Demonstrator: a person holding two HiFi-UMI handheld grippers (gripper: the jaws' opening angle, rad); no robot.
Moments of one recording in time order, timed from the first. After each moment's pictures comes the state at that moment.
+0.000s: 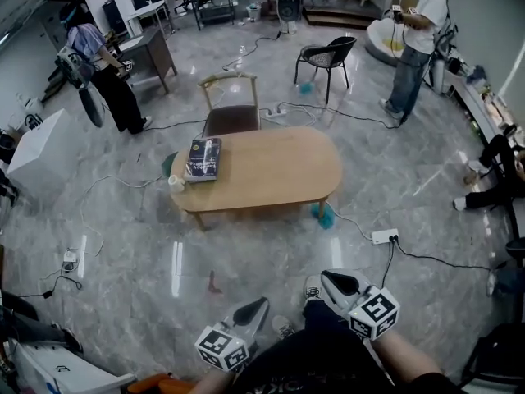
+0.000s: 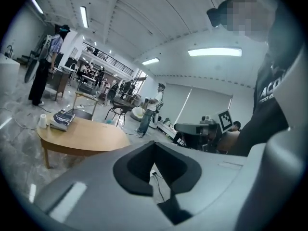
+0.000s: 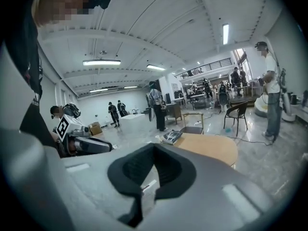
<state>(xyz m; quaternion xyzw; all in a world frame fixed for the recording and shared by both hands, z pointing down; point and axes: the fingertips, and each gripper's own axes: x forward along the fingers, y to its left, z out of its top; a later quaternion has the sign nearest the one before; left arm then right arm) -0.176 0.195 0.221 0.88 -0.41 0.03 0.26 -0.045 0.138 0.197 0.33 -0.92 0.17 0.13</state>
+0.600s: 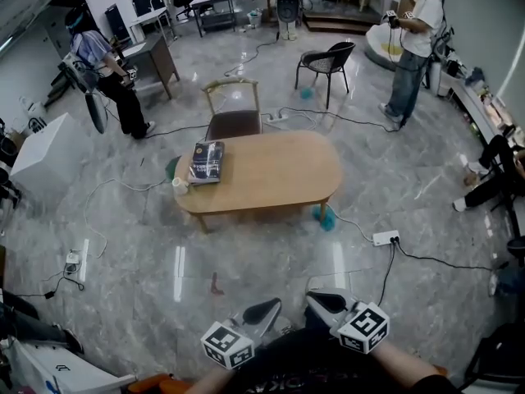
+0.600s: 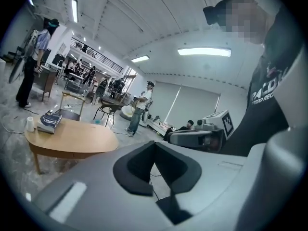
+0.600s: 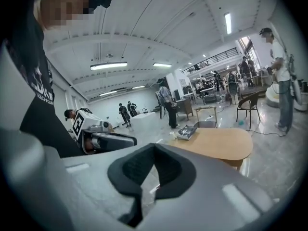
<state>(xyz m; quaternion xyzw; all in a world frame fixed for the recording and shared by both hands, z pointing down) -0.146 0.220 0.198 0.91 -0.34 0.03 0.24 -0.081 0.210 0.195 0.27 -0.93 0.20 0.12</state>
